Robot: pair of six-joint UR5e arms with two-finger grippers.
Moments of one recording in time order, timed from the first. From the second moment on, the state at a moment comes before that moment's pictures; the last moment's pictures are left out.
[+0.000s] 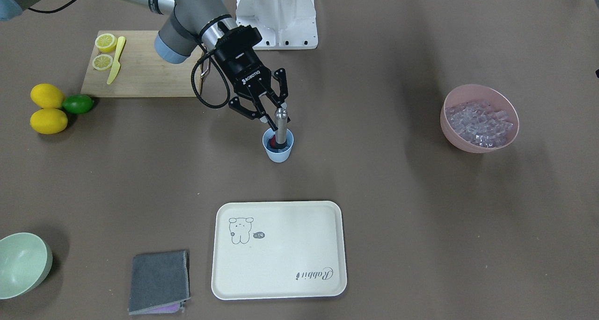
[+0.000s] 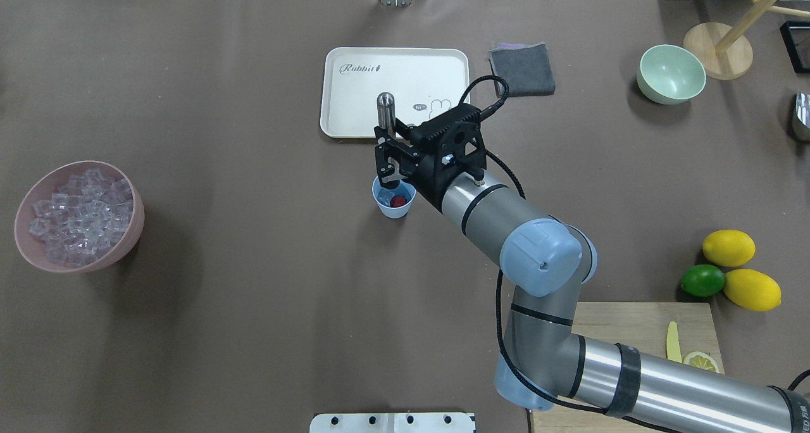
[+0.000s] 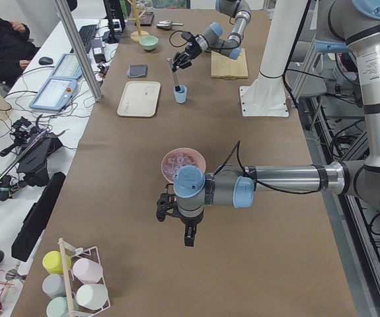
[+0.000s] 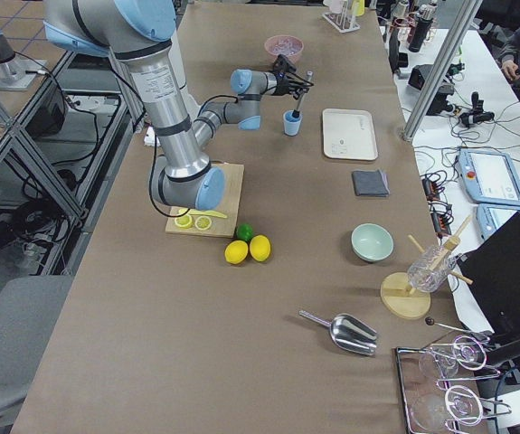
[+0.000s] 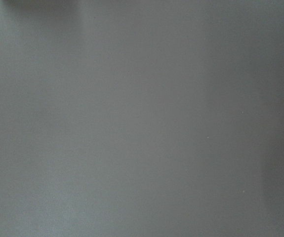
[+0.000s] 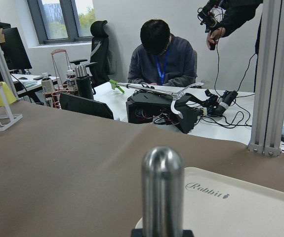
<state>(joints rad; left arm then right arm) -1.53 -1.32 -1.77 -1.65 -2.32 0.04 0.39 -1.01 1.59 -0.49 1.11 0.68</state>
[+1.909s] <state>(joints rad) -1.52 -1.32 -1.78 -1.67 -2.31 0.05 0.89 -1.11 1.90 -1.81 2.23 0.87</state>
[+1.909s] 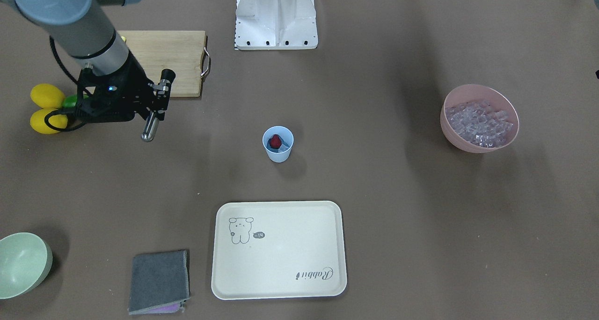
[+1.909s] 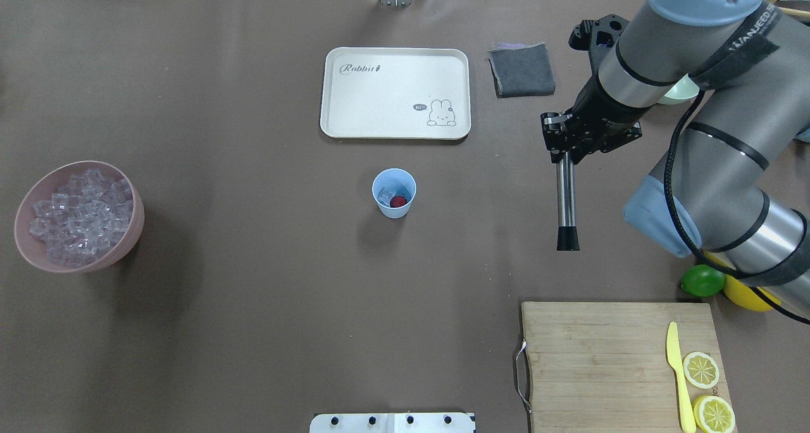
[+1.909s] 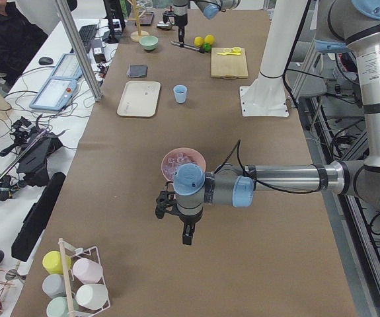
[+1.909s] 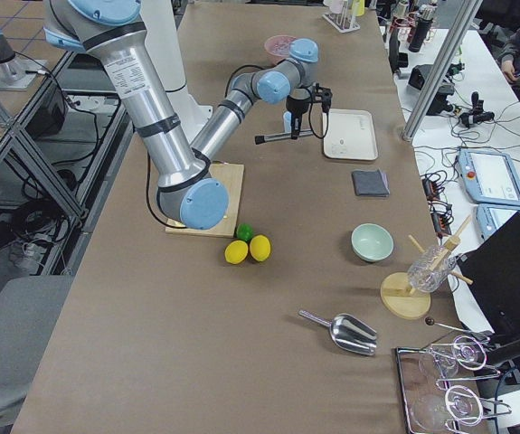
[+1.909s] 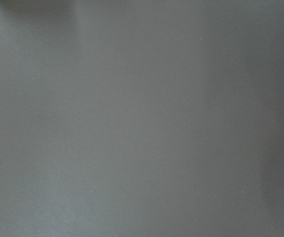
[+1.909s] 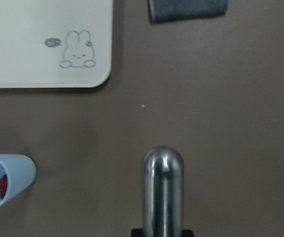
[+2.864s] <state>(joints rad) -1.53 -1.32 -1.82 -1.68 -2.30 0.05 0.99 -1.22 1.48 -1.56 2.30 0.60</state>
